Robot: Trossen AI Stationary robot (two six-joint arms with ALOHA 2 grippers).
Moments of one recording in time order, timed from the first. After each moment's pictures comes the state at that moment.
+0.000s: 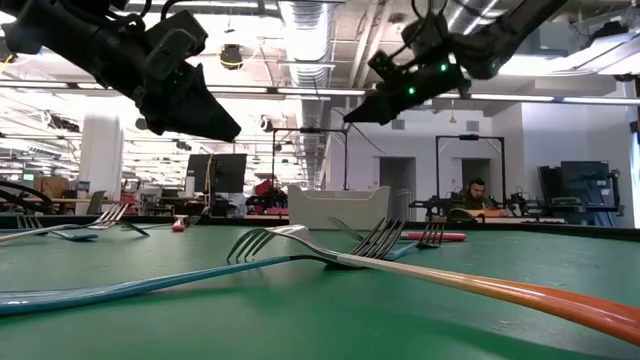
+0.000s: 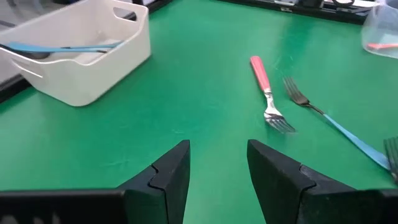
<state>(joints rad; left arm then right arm) -0.29 1.24 0.50 0.13 -0.68 -0.43 -0.54 1.59 0.95 0.41 -0.08 -0.47</state>
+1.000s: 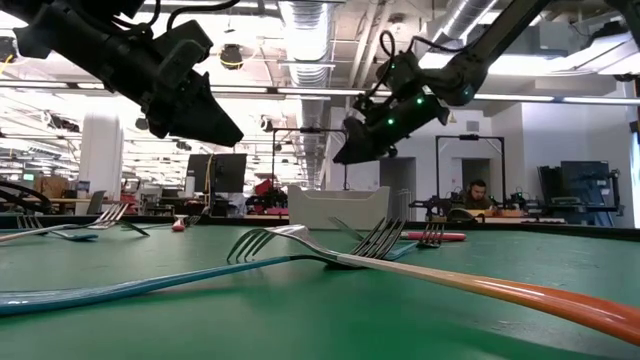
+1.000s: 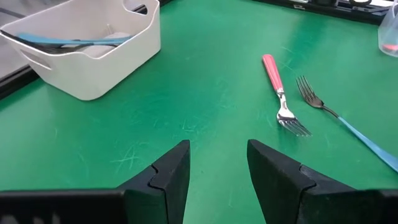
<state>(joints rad) -0.24 1.24 0.50 0.12 -0.65 -0.45 -0.56 1.78 1.04 0.32 -0.01 -0.04</state>
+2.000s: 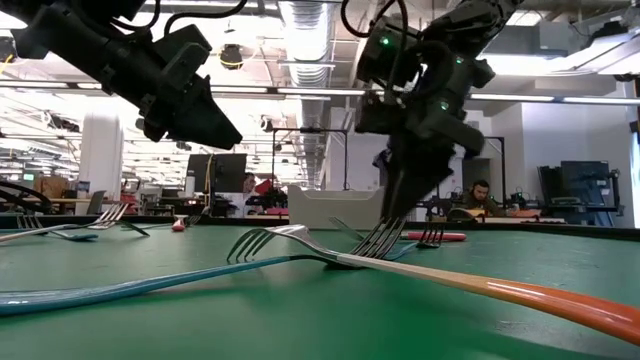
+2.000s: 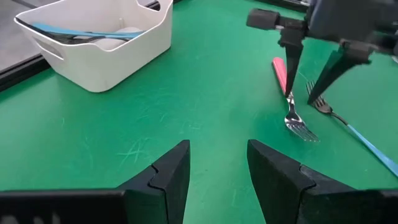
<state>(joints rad) -0.25 1.25 0.50 0.10 -0.69 -0.51 -0.02 1.78 1.04 -0.36 -0.09 -0.12</state>
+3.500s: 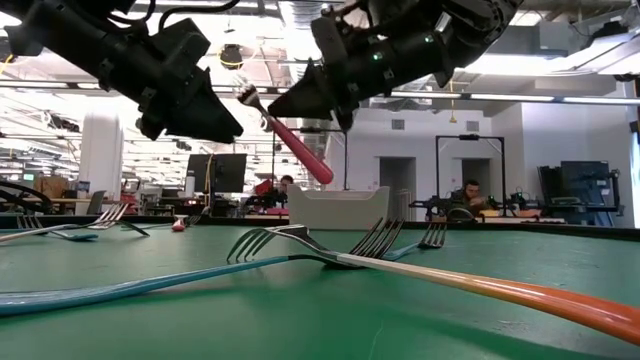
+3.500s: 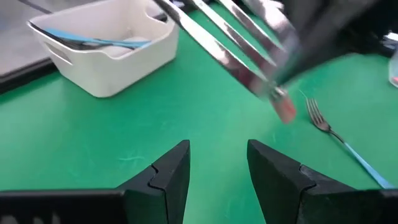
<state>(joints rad) -0.27 1.25 0.50 0.13 -0.75 -0.56 0.00 1.80 1.04 0.47 0.06 0.11</state>
